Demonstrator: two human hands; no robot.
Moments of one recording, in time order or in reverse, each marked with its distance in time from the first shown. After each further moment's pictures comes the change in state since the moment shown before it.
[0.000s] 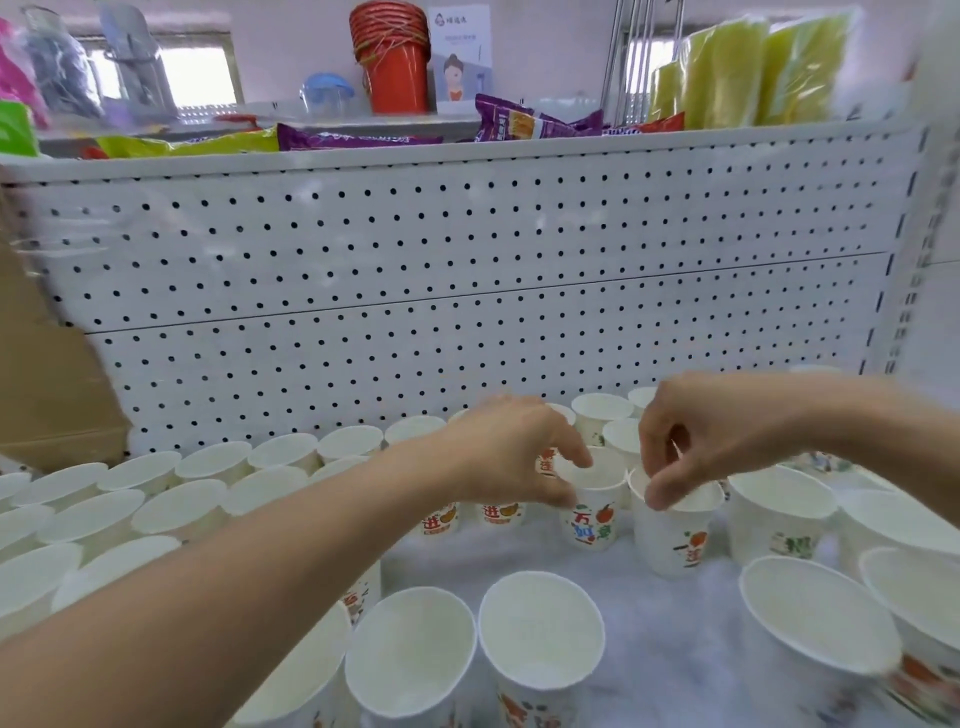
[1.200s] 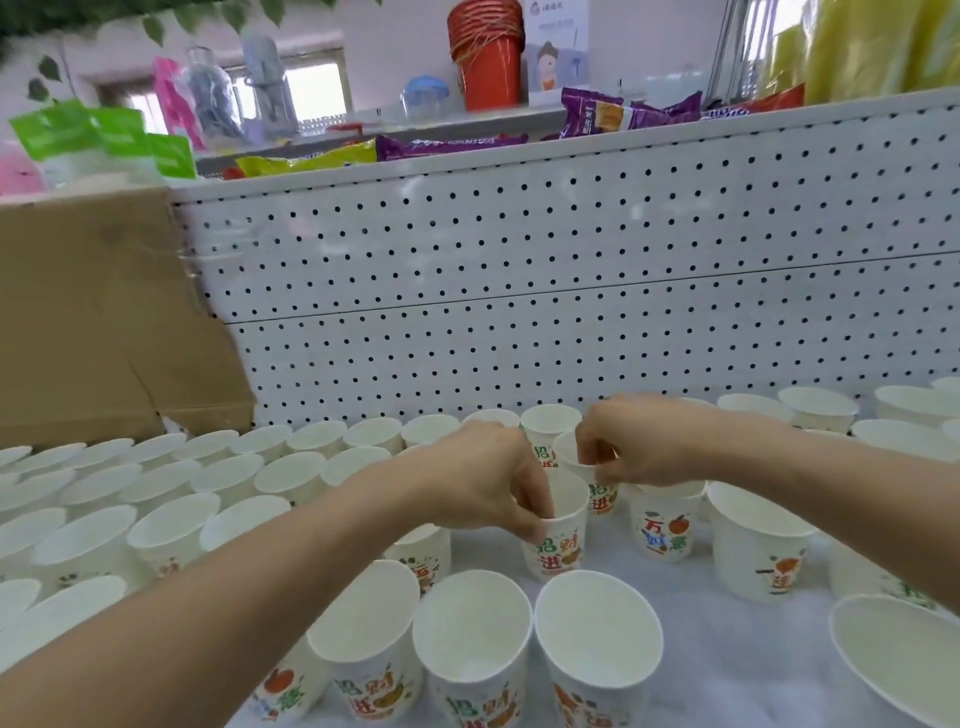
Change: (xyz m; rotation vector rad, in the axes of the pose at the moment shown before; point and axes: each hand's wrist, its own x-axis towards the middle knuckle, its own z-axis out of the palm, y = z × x) left_hand -0.060 -0.019 -0.009 -0.049 -0.141 -0.282; right_hand 0.090 -0.048 0.031 -0.212 0.142 -0.278
